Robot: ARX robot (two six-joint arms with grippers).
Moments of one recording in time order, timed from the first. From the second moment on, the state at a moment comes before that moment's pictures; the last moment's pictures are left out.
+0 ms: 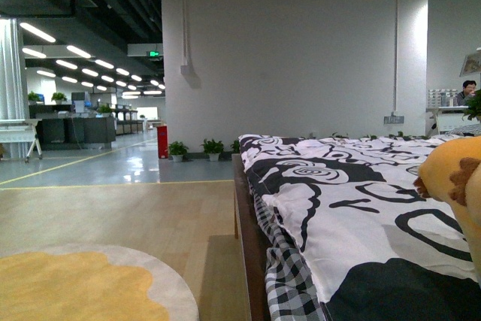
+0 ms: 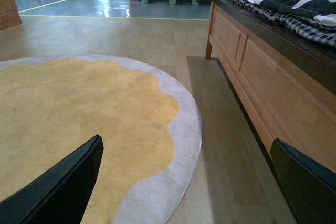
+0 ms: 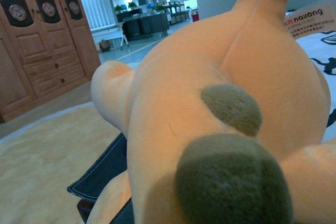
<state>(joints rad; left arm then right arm) 0.00 0.00 0.01 -0.01 0.00 0.00 -0.31 0.16 0.12 0.24 -0.48 0.30</state>
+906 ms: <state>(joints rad) 0.00 0.00 0.01 -0.01 0.00 0.00 -0.26 0.13 0.07 0.25 -0.44 0.35</state>
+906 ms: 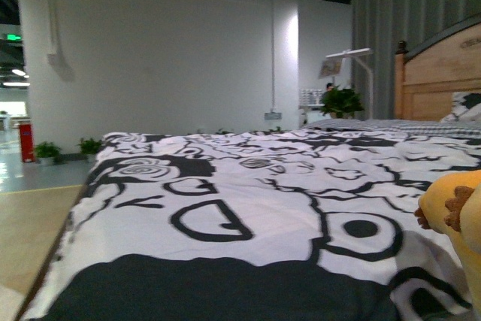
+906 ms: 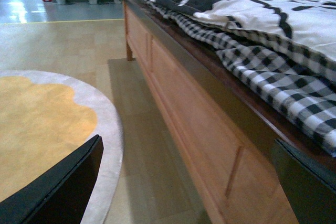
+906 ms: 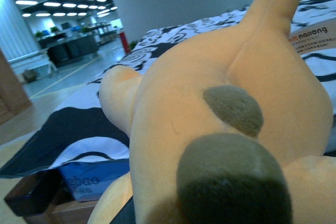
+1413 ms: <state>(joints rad) 0.00 0.00 0.01 -0.01 -0.01 0.00 -0.26 0.13 0.07 0.25 -0.44 0.35</state>
